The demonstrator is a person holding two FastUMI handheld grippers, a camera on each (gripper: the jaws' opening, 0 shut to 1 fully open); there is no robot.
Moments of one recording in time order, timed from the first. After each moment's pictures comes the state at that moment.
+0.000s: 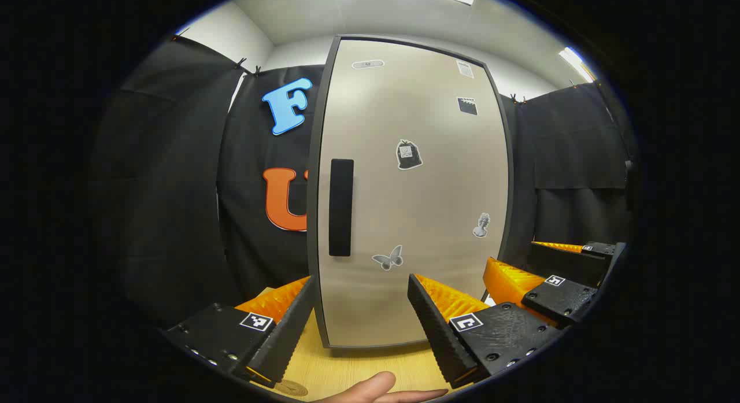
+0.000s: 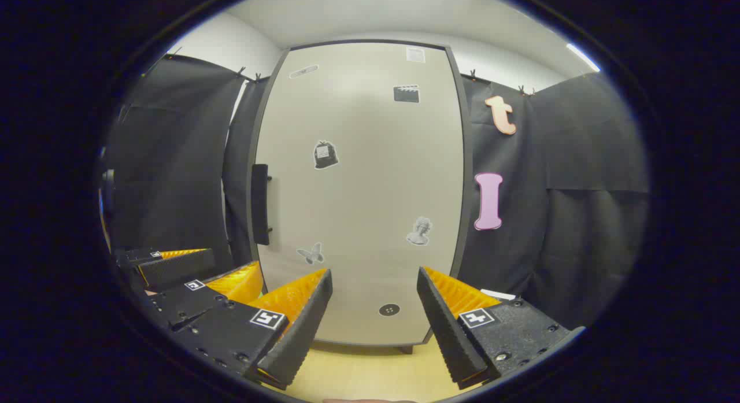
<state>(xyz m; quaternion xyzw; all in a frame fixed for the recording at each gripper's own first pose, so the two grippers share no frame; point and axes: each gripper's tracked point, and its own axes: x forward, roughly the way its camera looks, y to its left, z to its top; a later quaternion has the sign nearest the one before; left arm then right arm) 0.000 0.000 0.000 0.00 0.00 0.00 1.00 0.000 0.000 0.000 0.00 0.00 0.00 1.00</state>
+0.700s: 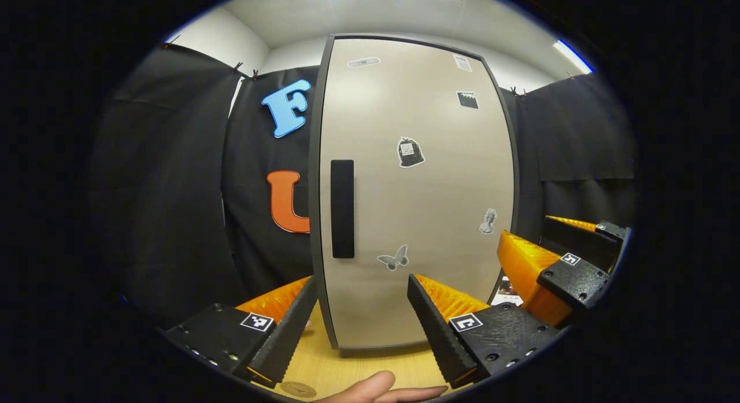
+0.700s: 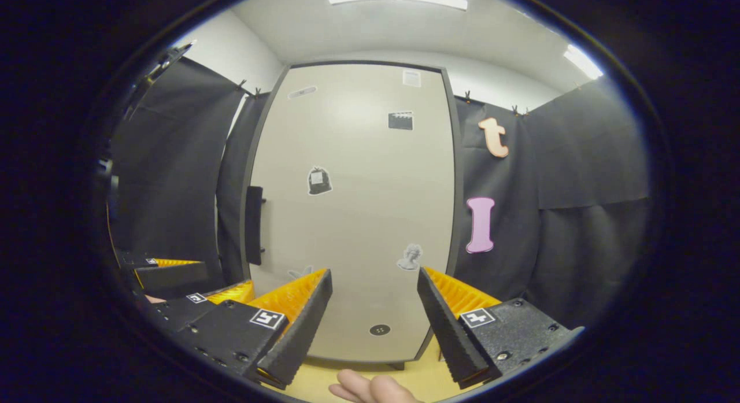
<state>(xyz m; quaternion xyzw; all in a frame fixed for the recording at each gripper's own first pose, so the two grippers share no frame) 0.003 0.003 0.004 0.02 0.00 0.02 1.00 0.002 -0.004 0.026 0.00 -0.06 -0.01 1.00</state>
